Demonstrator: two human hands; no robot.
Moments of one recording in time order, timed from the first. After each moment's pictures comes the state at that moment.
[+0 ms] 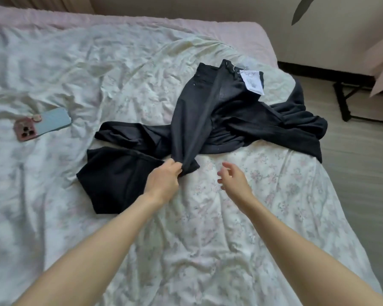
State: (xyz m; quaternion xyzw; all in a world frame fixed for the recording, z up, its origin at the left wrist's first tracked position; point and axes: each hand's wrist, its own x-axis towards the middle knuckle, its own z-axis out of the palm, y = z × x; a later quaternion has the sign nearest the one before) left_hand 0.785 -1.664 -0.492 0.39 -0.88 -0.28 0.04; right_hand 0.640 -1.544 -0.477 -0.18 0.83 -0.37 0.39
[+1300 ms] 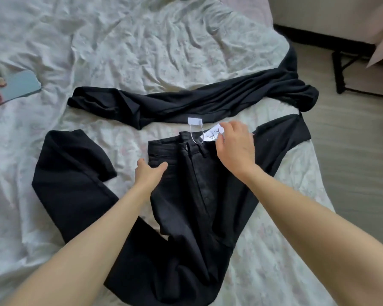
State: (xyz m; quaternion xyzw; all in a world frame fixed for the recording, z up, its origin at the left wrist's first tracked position) left_hand 0.792 -1.608 -0.519 0.65 -0.49 -0.58 -0.01; right_hand 0.602 -1.521 -0.477 -0.45 0.89 -0.09 0.06
